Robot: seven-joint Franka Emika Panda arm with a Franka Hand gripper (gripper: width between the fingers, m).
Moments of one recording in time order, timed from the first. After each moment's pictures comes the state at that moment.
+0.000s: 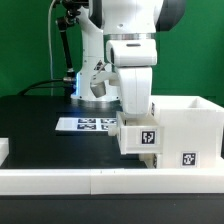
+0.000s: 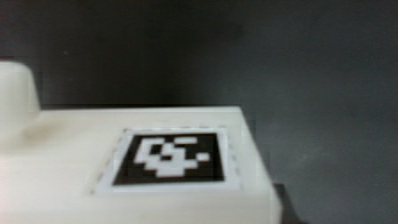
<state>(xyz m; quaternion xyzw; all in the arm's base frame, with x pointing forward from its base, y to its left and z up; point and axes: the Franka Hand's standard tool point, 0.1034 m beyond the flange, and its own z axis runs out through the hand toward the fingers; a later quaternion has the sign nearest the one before) 0.537 0.020 0.056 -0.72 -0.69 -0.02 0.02</state>
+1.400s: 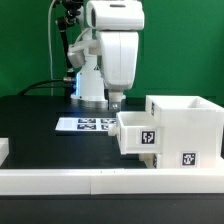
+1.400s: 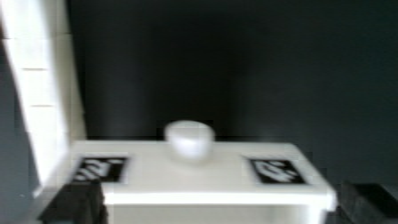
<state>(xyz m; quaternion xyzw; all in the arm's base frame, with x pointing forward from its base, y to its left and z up) 0.582 -0.020 0.106 -0.69 -0.72 0.01 0.02</state>
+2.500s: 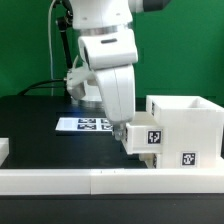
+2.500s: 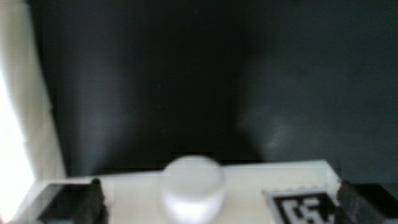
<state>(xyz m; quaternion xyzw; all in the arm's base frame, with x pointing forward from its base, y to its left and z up) 0.578 -0.010 0.066 -0.70 -0.71 -0.02 0.10</state>
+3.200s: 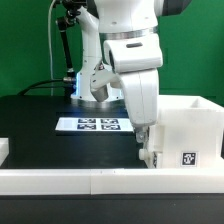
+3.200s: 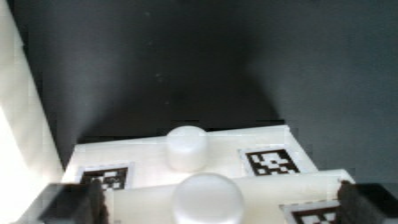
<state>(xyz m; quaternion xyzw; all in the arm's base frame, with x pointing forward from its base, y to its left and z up) 0.582 0.025 0.067 -0.72 -0.69 -0.01 0.08</state>
